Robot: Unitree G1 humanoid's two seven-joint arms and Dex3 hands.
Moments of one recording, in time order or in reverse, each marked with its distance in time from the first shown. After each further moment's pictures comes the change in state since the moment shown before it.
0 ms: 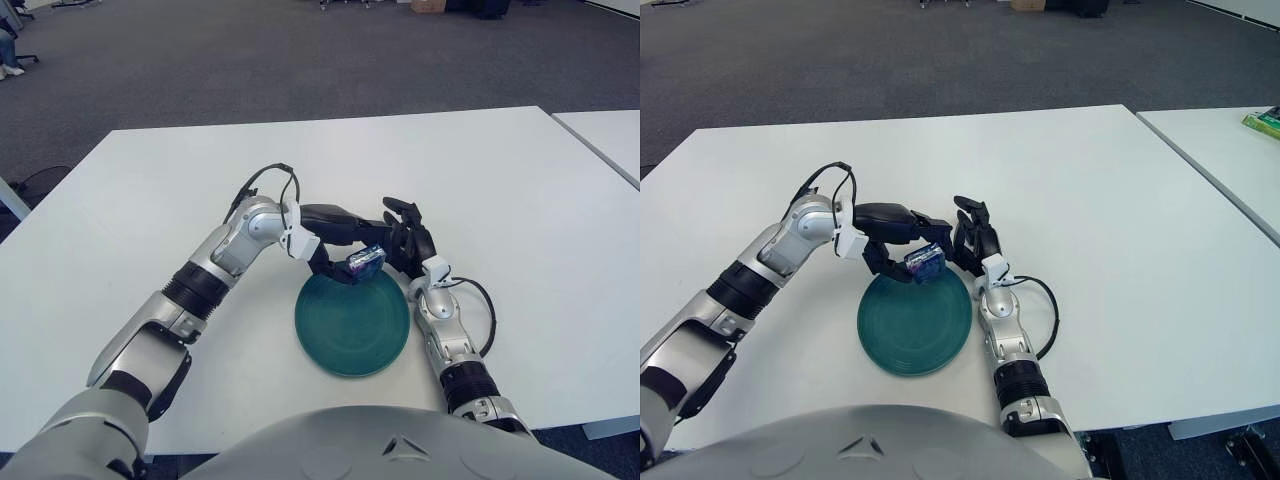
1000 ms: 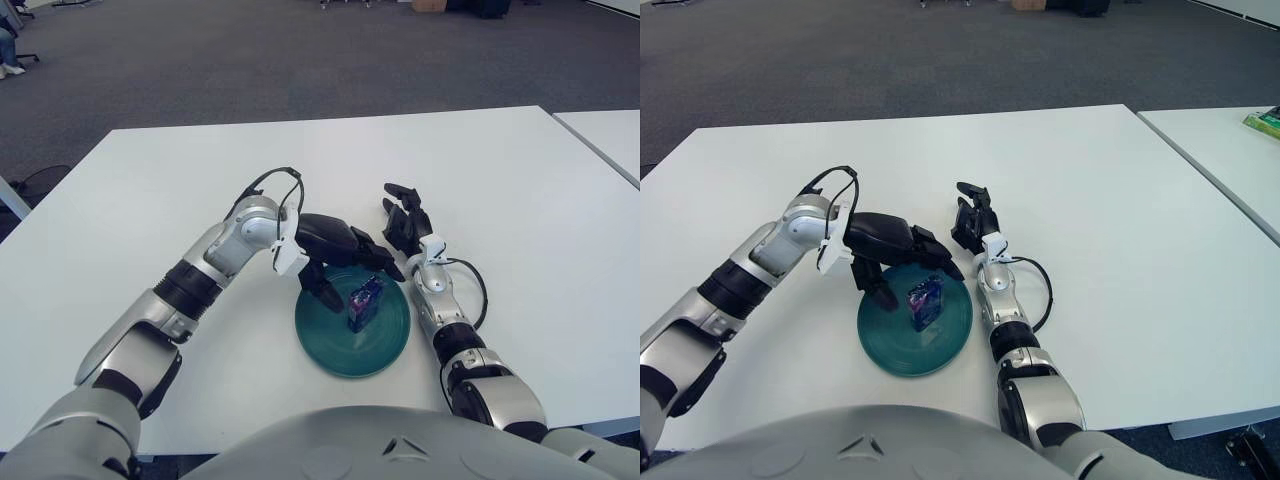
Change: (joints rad) left arm -0.040 0.066 -0.039 0.001 -0.062 -0.279 -0.137; right arm -0.271 -0.001 -0.088 0.427 0.039 -0.166 -0.047
